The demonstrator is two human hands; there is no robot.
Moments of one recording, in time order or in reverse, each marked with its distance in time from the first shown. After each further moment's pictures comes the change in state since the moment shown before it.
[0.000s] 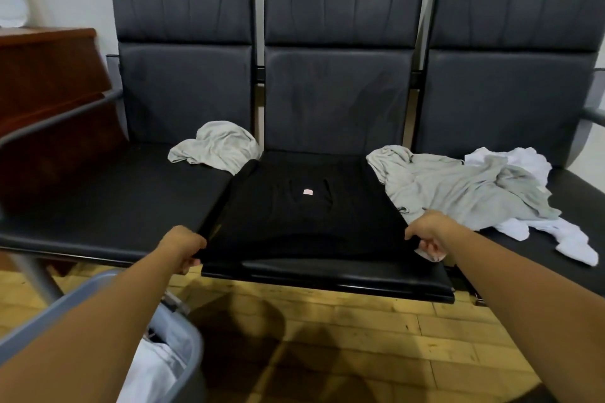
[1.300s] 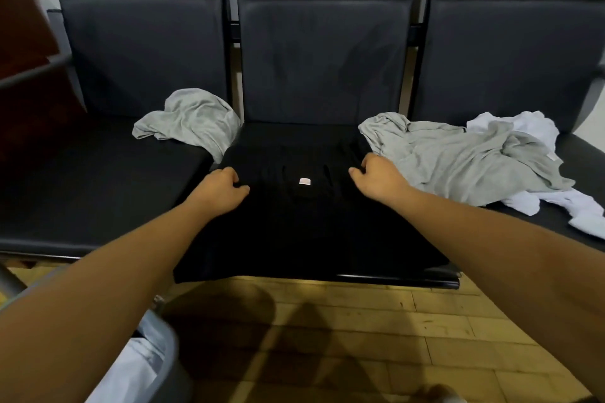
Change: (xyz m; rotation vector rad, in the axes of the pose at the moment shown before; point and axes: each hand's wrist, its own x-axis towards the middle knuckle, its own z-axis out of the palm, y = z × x) left_hand 0.009 0.086 0.073 0.509 0.040 0.644; right_hand 0.029 -0.061 0.055 -0.343 0.338 -0.725
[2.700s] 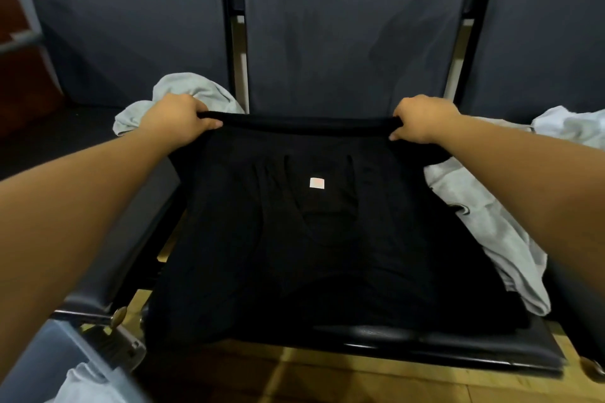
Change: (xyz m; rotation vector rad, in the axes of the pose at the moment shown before) left_hand 0.150 -0.029 -0.073 0.159 0.200 0.056; right_hand 0.165 -0.008 -0.034 -0.611 -0.124 -0.184
